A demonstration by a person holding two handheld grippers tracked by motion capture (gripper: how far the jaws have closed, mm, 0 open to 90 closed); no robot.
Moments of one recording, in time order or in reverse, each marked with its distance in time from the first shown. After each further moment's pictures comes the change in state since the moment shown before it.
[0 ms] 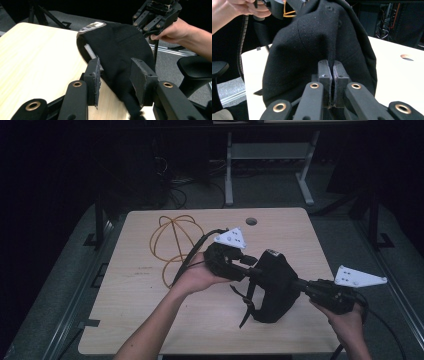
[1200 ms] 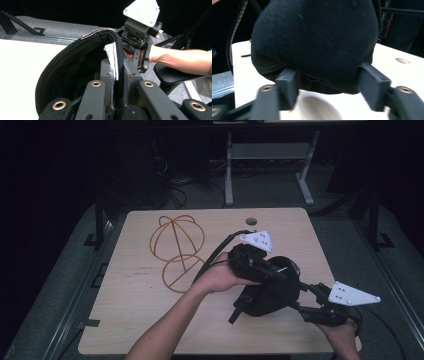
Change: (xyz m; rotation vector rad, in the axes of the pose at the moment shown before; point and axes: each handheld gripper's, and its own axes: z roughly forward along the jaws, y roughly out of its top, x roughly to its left) left arm -0.017 0.034 0.042 0.014 -0.184 0.065; right arm 0.016 -0.033 0.005 -0.036 -0.041 -0.109
